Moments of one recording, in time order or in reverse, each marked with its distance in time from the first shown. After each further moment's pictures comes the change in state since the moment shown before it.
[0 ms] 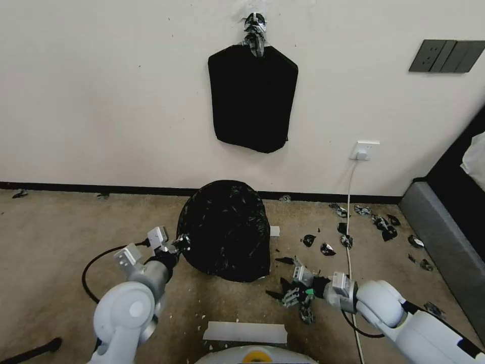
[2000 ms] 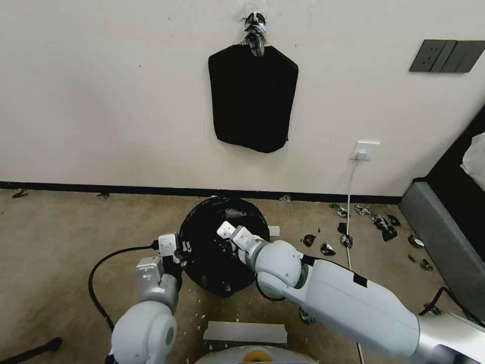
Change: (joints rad) left arm 0.091 -0.020 0.140 -0.043 0.628 -0.131 0.130; right arm 0.567 0.299 -0.656 0.090 0.210 -0.822 0.734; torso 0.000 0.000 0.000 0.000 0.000
